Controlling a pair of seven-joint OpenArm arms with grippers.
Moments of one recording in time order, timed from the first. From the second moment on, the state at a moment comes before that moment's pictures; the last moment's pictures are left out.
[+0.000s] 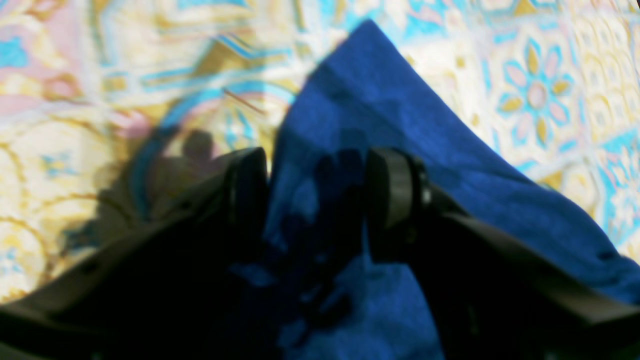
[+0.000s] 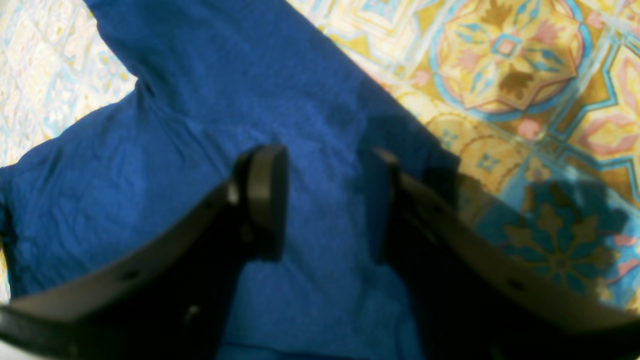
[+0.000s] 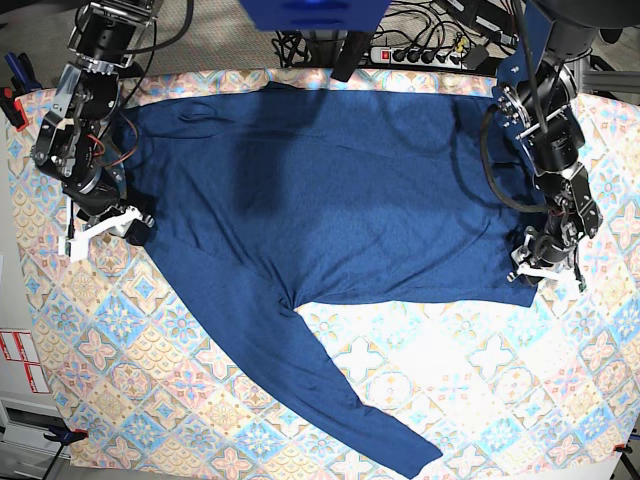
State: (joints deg) left arm -21.6 -15.1 -33.5 38.3 -13.0 -15.3 29.6; right arm -6.2 10.6 27.0 90.2 35.0 14.1 -52.0
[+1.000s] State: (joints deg) left arm -2.8 -13.8 -28.9 71.5 -23.7 -15.2 40.9; right arm 15.2 18.5 0.2 65.4 19.4 18.1 -50.3
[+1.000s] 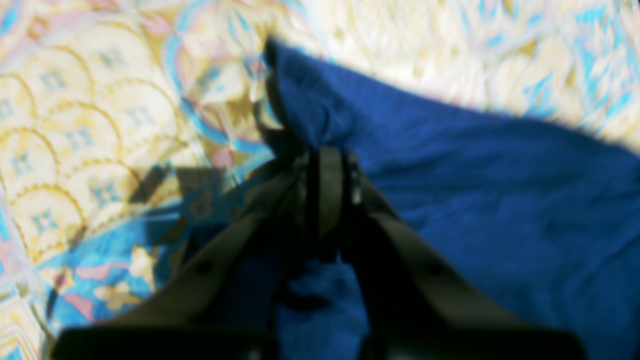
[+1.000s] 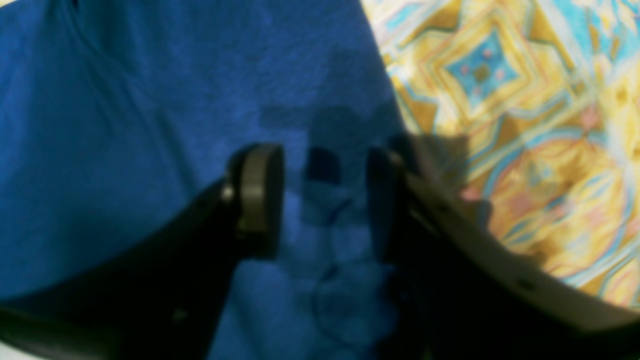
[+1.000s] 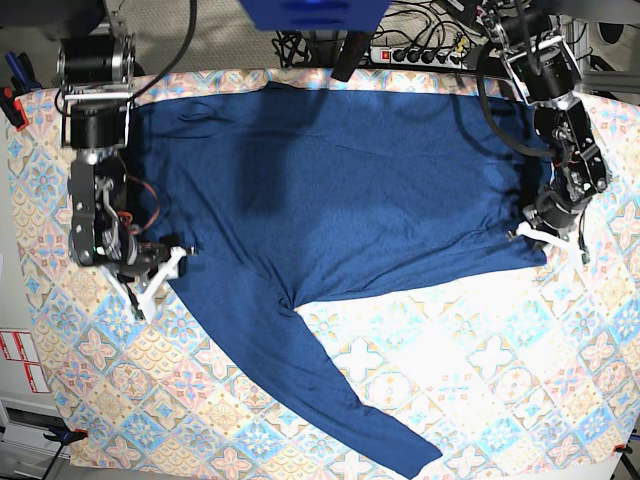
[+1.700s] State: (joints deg) left arm 3.7 -15.1 -28.7 78.5 -29.0 -15.5 41.9; right arm 24.5 19.0 -10.2 39.9 12.5 20.9 -30.7
